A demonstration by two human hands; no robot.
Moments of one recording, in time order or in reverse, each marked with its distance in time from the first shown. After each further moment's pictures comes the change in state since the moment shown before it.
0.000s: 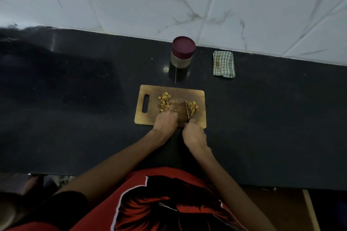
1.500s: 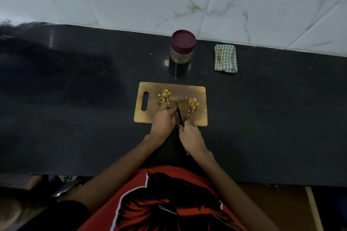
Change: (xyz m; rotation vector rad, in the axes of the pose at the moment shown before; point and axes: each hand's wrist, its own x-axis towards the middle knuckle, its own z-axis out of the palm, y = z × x) left_hand -0.008 -0.006 0.007 -0.461 0.154 -0.104; right_hand -0.006 0.004 0.006 0.082 -0.127 -0.106
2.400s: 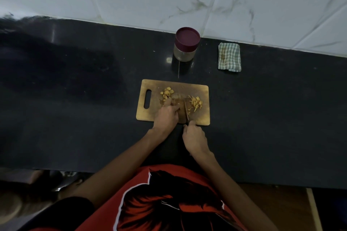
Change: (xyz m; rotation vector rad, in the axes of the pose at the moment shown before) left_hand 0.010 -0.001 0.001 0.058 -0.040 -0.038; right_hand 0.001 0.004 0.005 -0.059 0.061 0.064
